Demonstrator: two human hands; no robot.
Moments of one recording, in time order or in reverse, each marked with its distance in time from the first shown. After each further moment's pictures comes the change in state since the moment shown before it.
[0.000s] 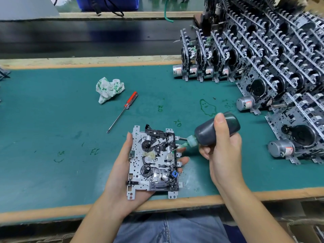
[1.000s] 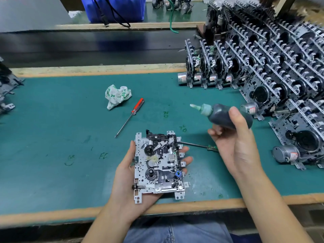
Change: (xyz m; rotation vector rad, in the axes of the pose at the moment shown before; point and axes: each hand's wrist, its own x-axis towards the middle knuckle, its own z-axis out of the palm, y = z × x) left_hand -0.002 -0.002 -0.004 -0.095 -0.059 0.023; right_hand 0.024 -0.017 -0.004 0.235 -0.087 0.086
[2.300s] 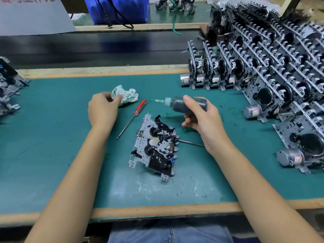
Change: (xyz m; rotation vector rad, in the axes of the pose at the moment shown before) left_hand 0.067 0.146 -0.003 1.605 1.118 0.776; right_hand 0.040 0.023 0.040 -0.469 -0.123 0.047
